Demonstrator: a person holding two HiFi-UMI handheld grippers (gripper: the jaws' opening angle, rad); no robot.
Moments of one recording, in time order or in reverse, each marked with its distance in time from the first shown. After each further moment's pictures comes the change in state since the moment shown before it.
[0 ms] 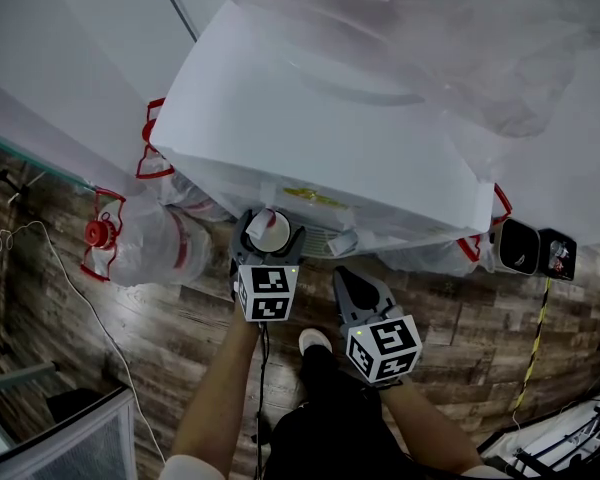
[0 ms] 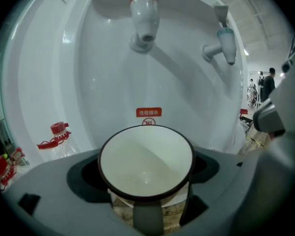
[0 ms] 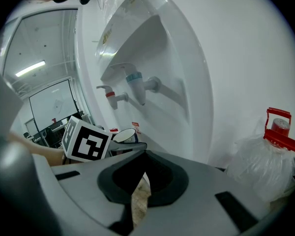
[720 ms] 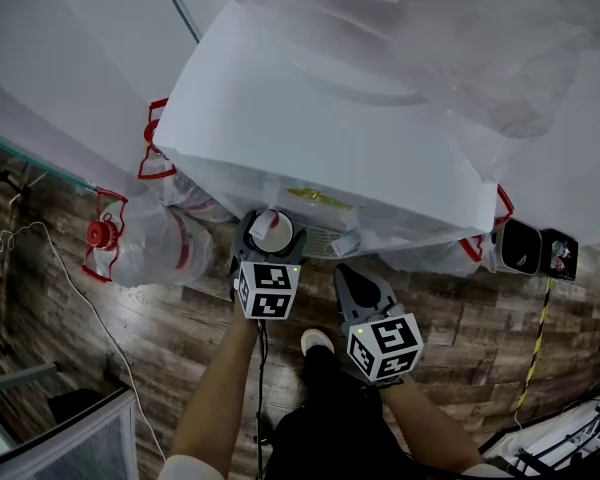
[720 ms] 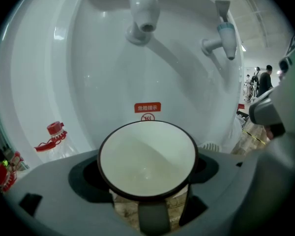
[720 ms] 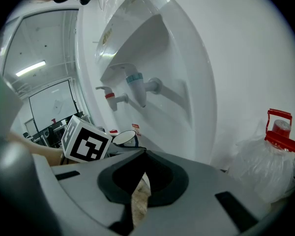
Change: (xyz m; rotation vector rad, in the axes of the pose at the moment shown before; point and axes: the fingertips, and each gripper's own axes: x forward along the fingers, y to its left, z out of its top) left arm 0.003 -0.001 -0.007 0.036 0.064 -0.035; right arm 0.004 0.001 0.004 -0.004 -0.013 -0.003
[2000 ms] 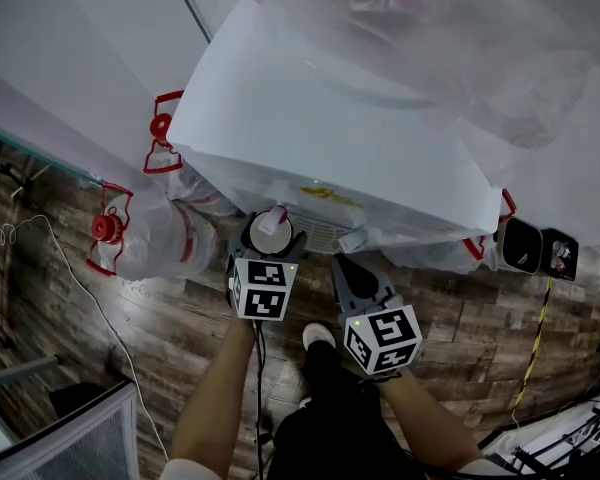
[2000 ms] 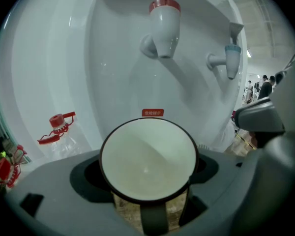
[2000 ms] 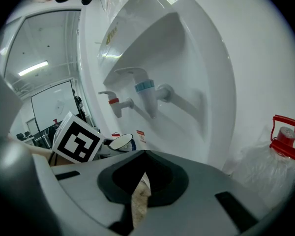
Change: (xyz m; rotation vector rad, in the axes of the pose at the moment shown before) left arm -0.023 0.005 0.001 -0.068 0.085 -0.042; right arm 0.008 0.015 0.020 -0.015 -0.015 0.018
